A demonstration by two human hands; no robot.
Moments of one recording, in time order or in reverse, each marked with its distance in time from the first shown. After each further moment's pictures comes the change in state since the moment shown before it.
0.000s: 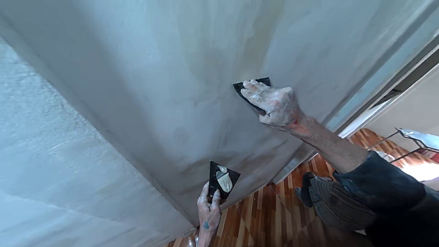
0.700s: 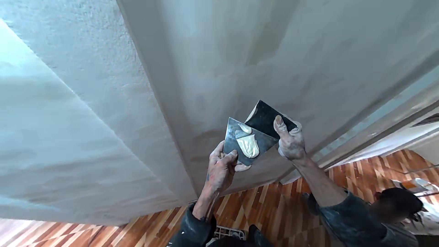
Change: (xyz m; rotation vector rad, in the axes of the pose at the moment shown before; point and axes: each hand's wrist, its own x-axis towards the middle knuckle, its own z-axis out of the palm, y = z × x) left_hand -0.035 0.134 0.029 -0.717 -0.167 -0.254; right_hand -0.098 -0.117 -0.027 1.204 0.331 0.658
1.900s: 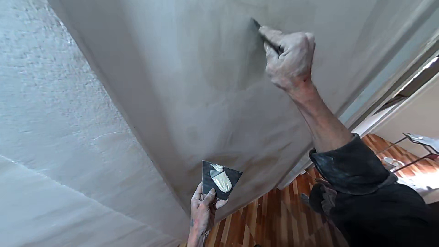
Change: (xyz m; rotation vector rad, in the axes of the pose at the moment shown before) left_hand 0.032 -0.010 -0.107 0.061 0.205 -0.060; right_hand 0.218 -0.059 0.014 -1.129 0.251 -0.370
